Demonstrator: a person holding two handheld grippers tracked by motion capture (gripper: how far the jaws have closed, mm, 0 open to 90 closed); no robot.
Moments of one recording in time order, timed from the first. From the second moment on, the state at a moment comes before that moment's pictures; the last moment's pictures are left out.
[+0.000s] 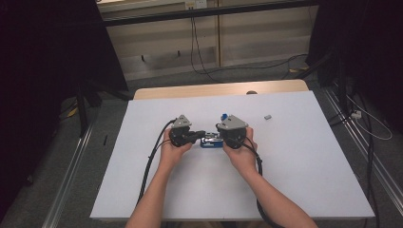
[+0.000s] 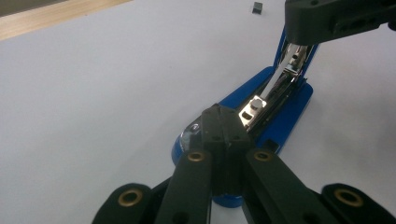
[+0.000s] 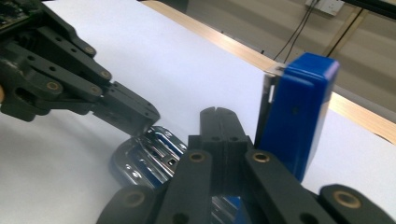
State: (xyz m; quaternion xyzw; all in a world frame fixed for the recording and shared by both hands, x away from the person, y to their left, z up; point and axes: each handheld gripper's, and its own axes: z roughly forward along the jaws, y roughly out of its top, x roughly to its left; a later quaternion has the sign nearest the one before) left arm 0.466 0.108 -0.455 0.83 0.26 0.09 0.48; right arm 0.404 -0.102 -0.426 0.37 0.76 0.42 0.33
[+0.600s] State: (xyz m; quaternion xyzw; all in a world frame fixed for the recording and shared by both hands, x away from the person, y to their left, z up) left arm 0.466 0.109 -0.457 0.83 0.26 0.08 0.49; right arm 0.403 -0.118 -0.424 0.38 0.76 0.40 0.33
